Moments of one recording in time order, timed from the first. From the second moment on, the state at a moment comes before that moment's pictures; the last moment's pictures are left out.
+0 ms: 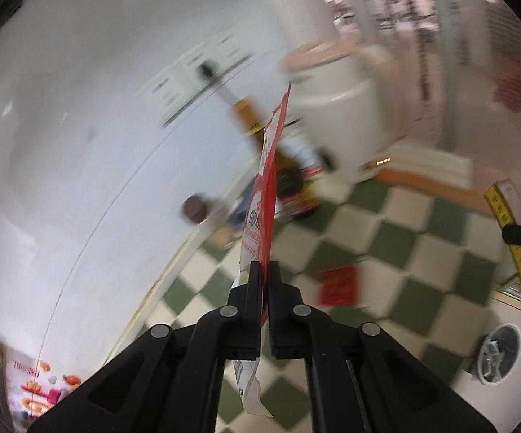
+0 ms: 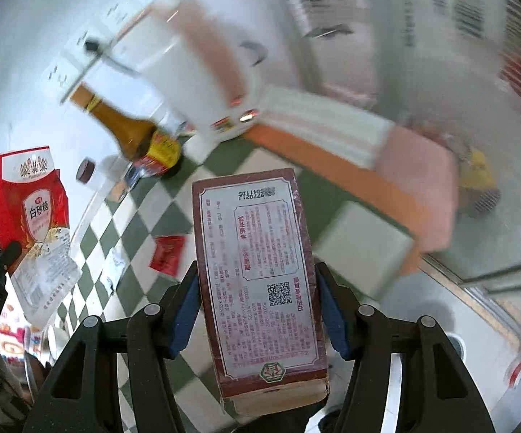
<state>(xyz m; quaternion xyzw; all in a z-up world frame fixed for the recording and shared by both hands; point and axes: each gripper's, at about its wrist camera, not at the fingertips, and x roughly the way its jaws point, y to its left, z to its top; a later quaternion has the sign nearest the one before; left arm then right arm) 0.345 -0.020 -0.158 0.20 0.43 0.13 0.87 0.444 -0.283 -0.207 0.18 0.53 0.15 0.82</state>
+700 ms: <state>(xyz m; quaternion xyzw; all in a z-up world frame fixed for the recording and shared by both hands) 0.271 -0.442 -0.414 0.20 0.62 -0.31 0.69 0.112 -0.610 -0.442 0.39 0.57 -0.17 0.70</state>
